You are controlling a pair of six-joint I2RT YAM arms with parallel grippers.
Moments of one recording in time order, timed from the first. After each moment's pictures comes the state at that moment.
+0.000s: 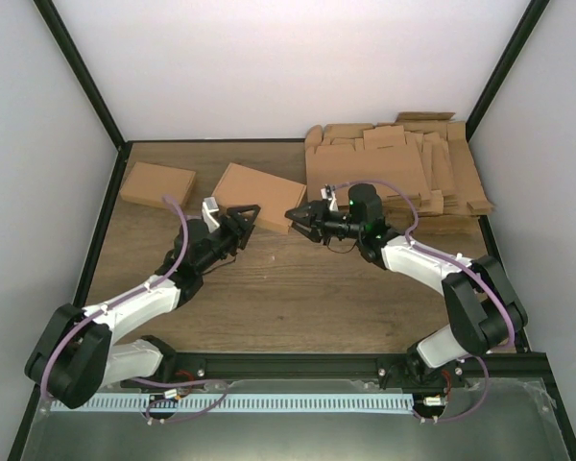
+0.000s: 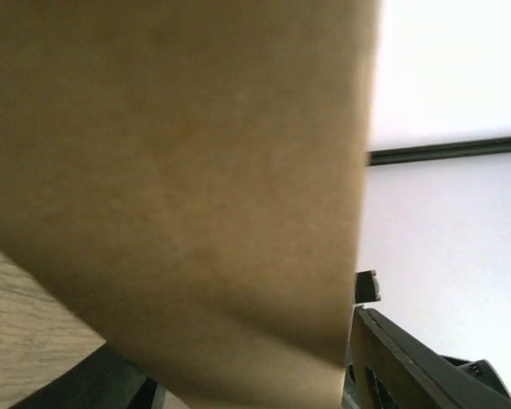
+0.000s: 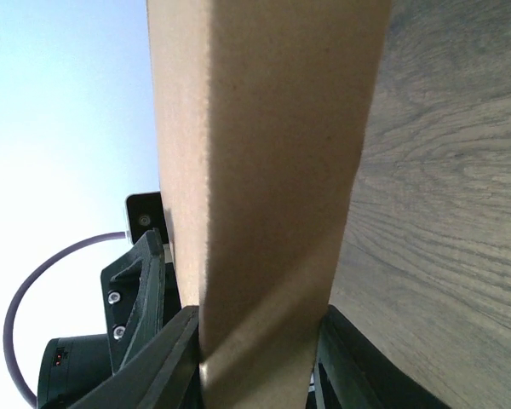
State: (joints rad) left arm -0.53 1.20 0.49 0.56 0.18 -1.39; right arm 0.51 1.49 0.81 0.38 -0.73 1.33
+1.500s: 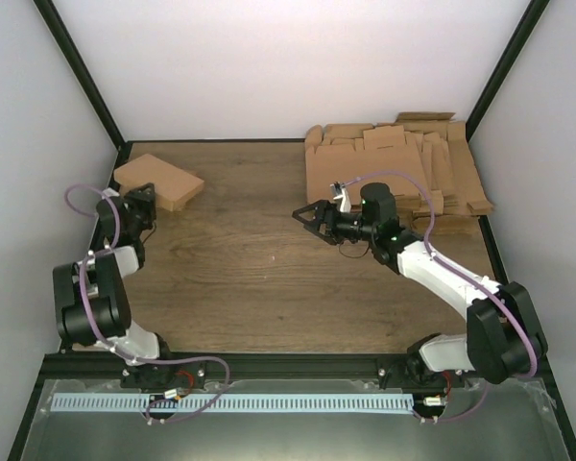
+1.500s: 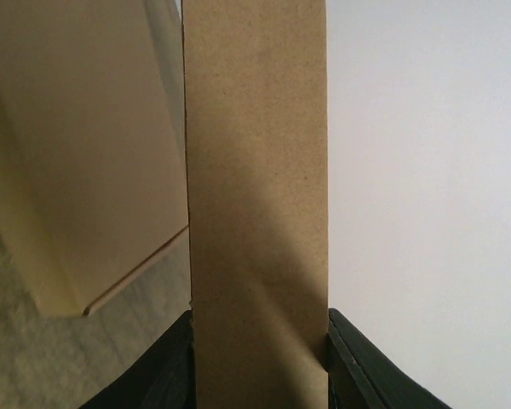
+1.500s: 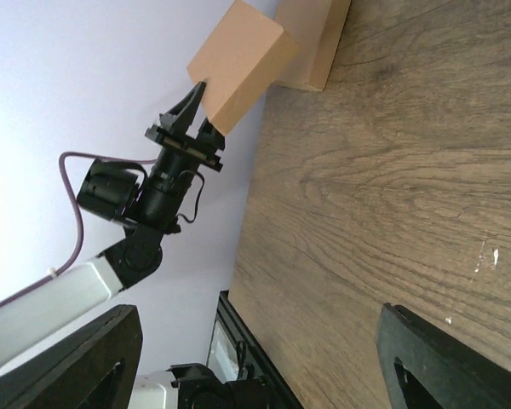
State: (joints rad) left arm 0.28 1.49 0.60 0.64 0.35 -1.28; right arm 0.48 1.33 0.81 0.16 -0.71 1.00
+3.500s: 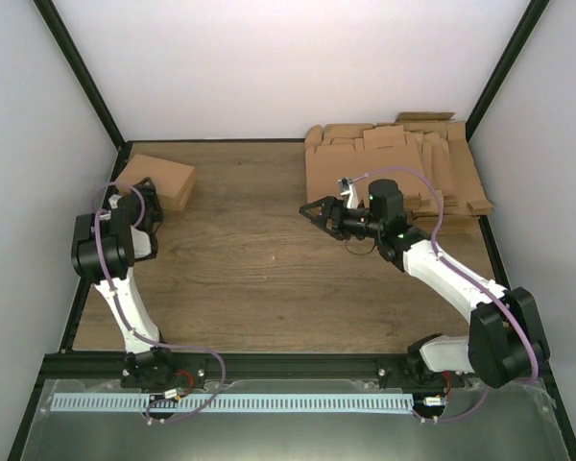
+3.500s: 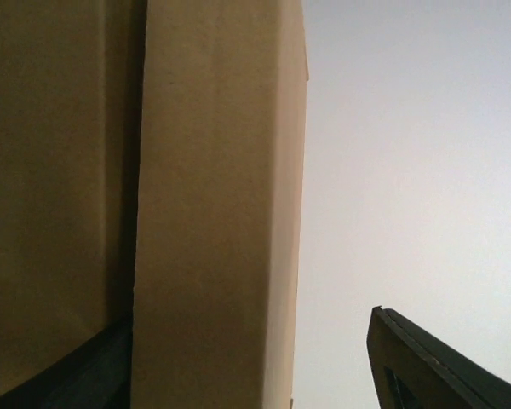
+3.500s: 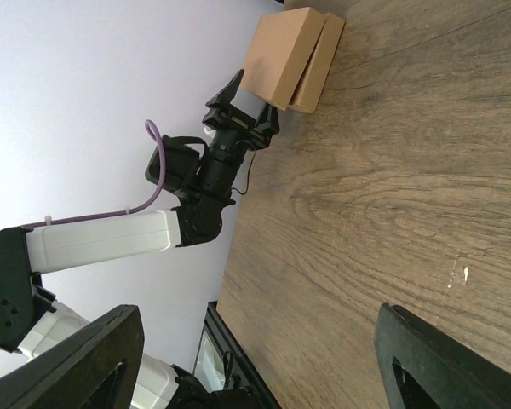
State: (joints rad) left arm 0.25 2.06 0.81 1.03 0.10 -1.51; right arm 0.43 1.30 0.82 0.10 -0.71 0.93
